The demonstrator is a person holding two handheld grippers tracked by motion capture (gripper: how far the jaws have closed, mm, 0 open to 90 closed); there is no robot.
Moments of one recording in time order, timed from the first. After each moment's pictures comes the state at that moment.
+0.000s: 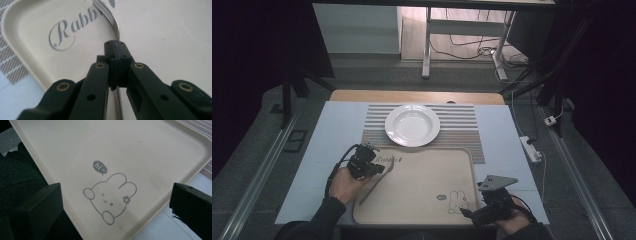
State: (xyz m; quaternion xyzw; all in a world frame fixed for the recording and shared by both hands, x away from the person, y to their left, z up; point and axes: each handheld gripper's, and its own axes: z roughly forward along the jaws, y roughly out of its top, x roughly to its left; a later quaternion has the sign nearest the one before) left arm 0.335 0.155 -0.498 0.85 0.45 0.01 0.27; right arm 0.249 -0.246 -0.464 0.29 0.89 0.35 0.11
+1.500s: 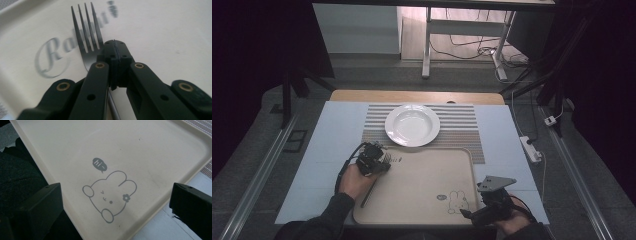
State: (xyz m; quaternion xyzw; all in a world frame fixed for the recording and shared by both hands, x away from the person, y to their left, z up) left arm 0.356 0.146 -0.517 0.85 0.45 0.01 0.26; right arm 0.249 -0.245 -0.466 0.28 0.89 0.34 0.11
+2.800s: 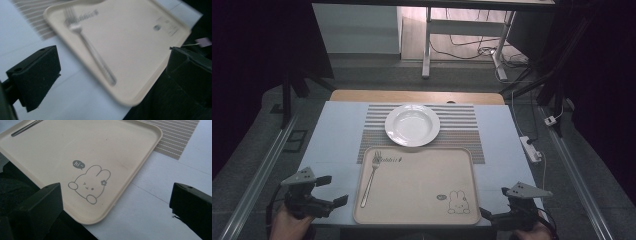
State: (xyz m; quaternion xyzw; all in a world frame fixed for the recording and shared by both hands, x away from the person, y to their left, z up) left arm 0.200 0.270 -0.475 0.78 0.44 0.07 0.45; right arm 0.222 -0.294 -0.454 0.39 0.82 0.39 0.15
